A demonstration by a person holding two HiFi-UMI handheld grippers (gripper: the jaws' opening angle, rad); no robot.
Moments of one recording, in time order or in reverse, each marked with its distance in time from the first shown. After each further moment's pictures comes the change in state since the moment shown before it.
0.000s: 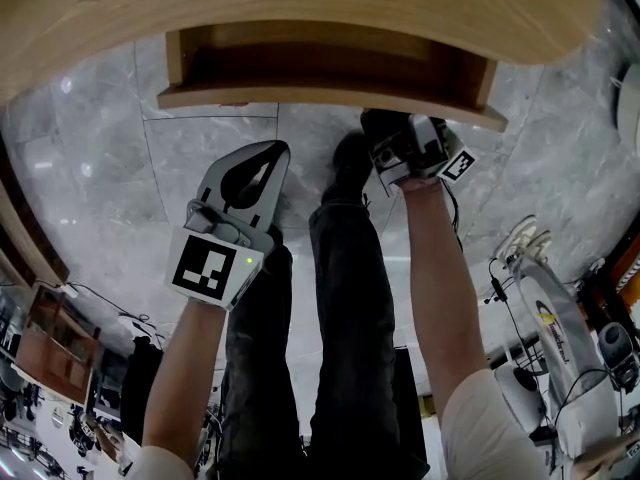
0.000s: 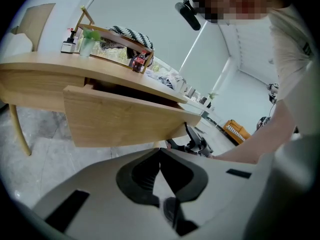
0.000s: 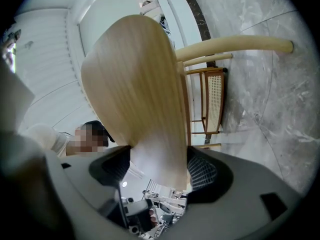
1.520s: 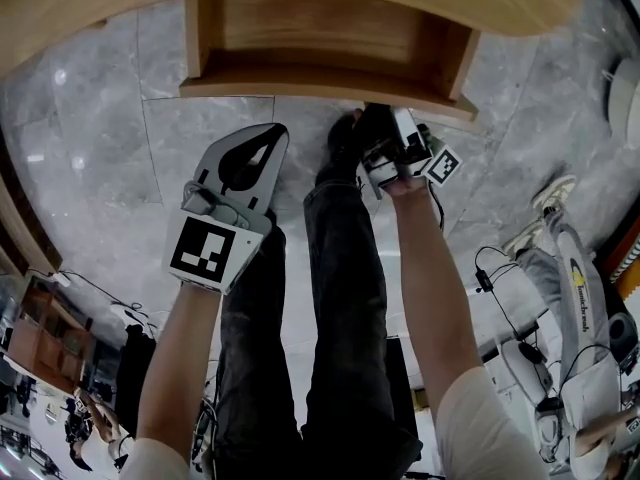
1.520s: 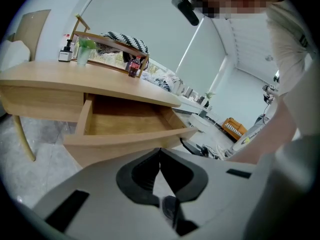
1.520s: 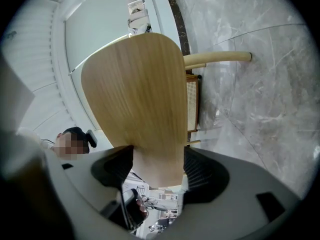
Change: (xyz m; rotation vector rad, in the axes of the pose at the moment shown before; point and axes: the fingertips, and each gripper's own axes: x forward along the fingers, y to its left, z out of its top) left arm -0.030 -0.013 0.013 0.040 -0.008 -0.004; right arm -0.038 -0.005 -0.035 0.095 -0.072 -0.240
